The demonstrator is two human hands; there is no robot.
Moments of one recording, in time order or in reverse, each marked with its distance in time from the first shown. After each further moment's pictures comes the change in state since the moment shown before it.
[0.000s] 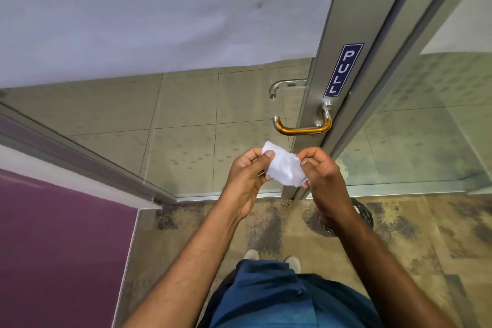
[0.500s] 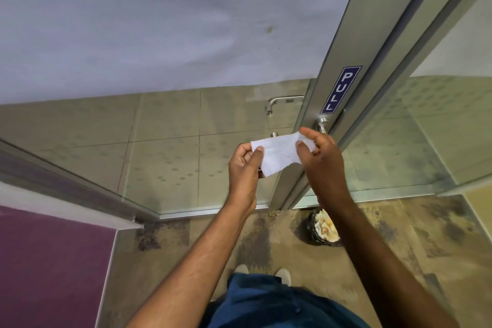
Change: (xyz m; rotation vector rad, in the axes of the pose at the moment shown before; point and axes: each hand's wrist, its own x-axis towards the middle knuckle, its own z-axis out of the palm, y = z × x) left_hand 0.046 0.012 0.003 -0.003 0.154 0.161; right_hand 0.049 -0.041 0.022 -0.368 0.320 -0.155
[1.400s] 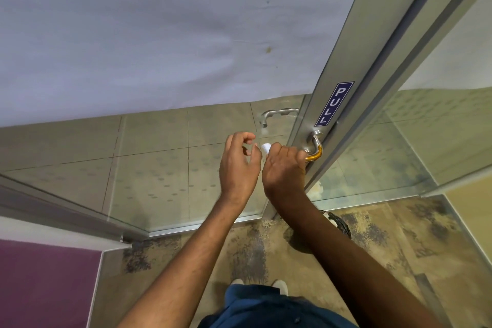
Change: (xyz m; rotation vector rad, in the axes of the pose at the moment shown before) left_hand 0.032 0.031 -0.002 0.756 0.054 0.546; right_hand 0.001 -0.016 0.072 -1.107 -0.045 -0.186
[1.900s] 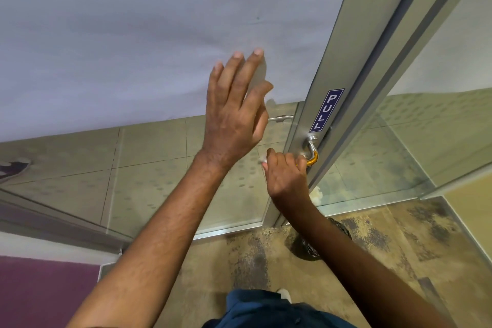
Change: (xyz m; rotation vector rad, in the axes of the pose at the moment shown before) left_hand 0.077 0.072 -0.047 0.471 0.277 0.975; right_hand 0.001 0.027 0.036 0.060 0.395 -0.259
